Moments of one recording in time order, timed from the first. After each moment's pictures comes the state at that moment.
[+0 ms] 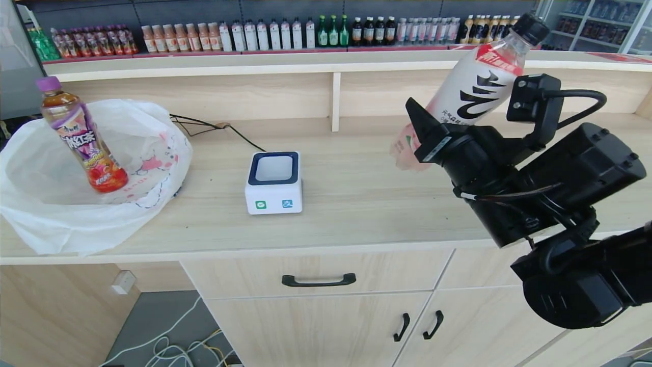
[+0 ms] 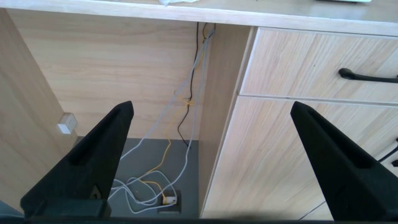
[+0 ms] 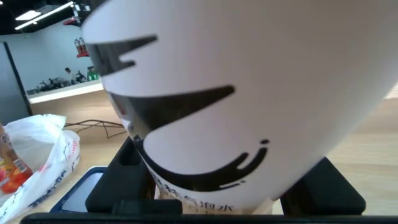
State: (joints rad) left arm 0.00 0.00 0.00 0.00 0.00 -0.01; right arm 0.58 1.84 -0.85 -1.52 -0.21 0.08
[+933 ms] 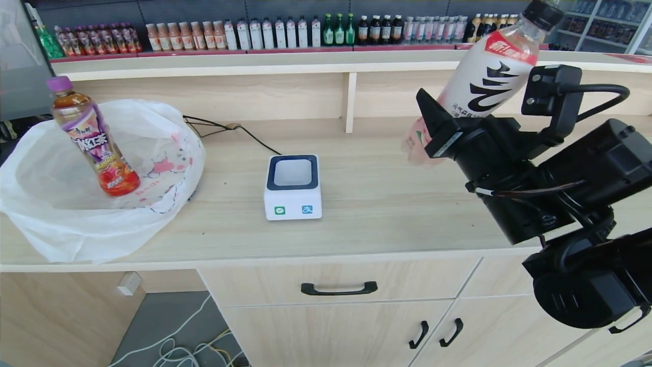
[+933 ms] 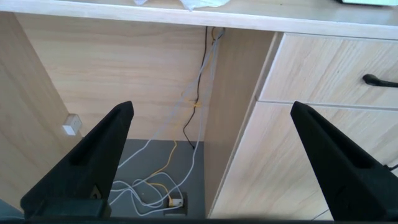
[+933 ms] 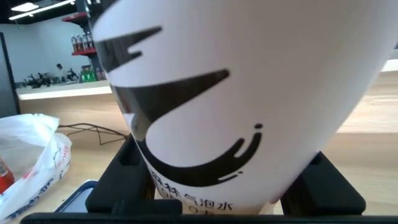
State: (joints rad) left arm 0.00 0.00 0.00 0.00 0.00 -0.01; right arm 0.57 1.81 -0.84 -1.56 -0.19 -0.04
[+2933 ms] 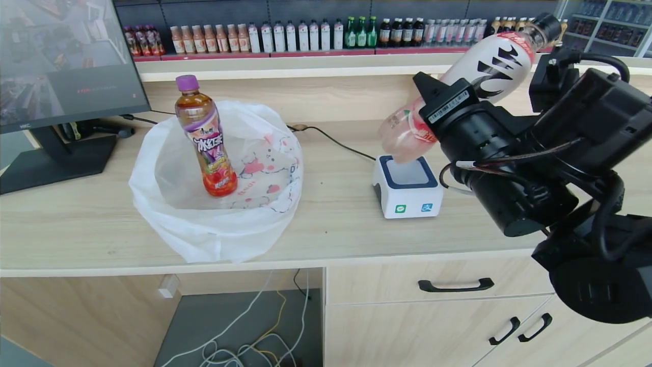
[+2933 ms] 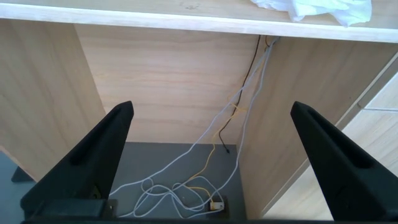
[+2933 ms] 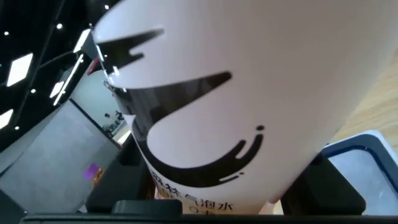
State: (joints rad) left arm 0.00 0.00 0.00 0.00 0.00 0.00; right arm 0.69 1.75 -1.00 -1.17 -0.48 0.57
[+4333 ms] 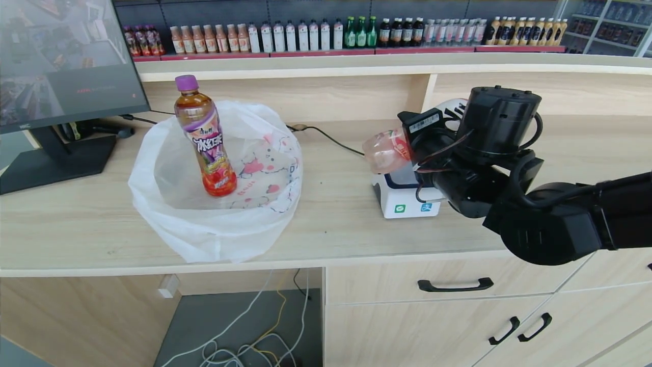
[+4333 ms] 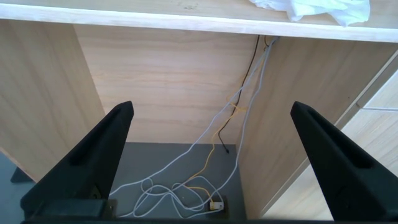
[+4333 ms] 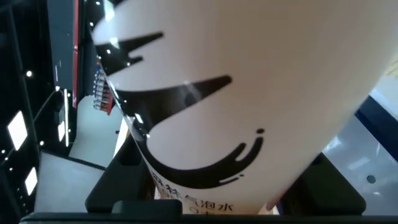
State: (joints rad) left arm 0.00 0.00 0.00 0.00 0.00 0.00; right arm 0.60 1.89 -1.21 -0.77 -0.48 1.10
